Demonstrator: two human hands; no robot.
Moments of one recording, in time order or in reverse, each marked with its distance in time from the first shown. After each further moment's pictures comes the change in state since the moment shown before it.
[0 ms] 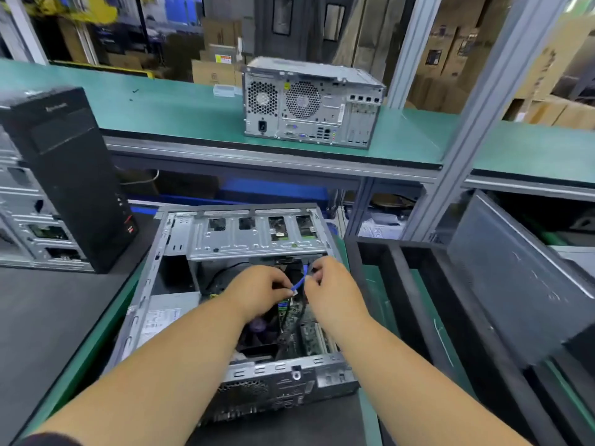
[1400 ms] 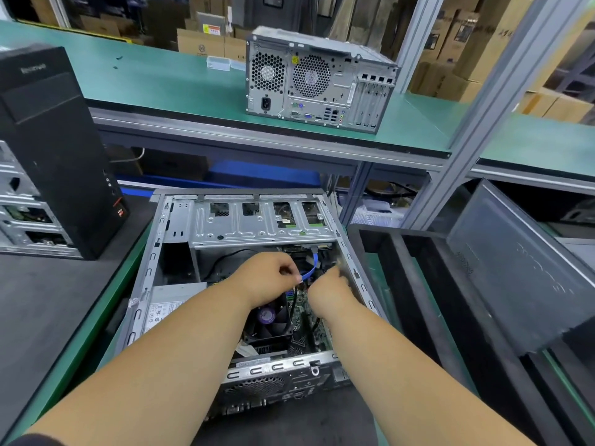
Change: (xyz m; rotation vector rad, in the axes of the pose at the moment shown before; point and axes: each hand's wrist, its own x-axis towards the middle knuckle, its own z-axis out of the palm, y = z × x) left_hand 0.006 -0.013 -0.003 -0.222 -0.062 -0.029; right_hand 0.025 0.006 0.049 0.236 0.015 0.581
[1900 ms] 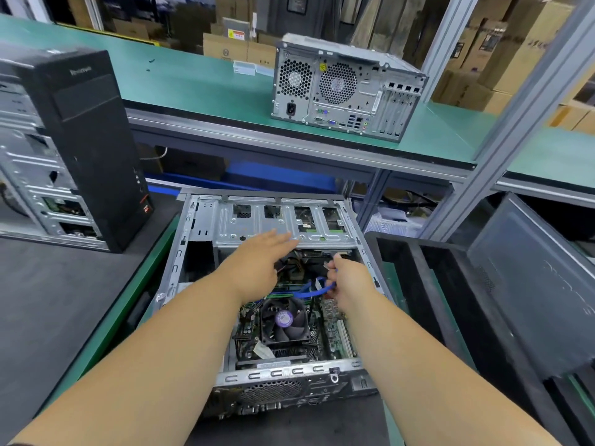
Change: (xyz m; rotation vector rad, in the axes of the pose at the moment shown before) left_hand -0.011 -0.028 -0.043 0.469 0.071 0.219; right_hand 0.013 -0.027 0.003 0.552 -0.214 0.058
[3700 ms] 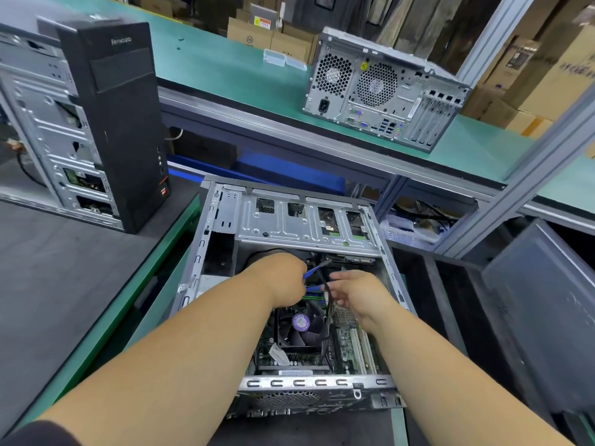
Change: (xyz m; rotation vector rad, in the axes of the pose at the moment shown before) left_hand 0.006 0.008 0.005 -0.001 -0.277 -0.206; right_hand -0.006 0.007 0.003 -0.351 -0.183 -0.095
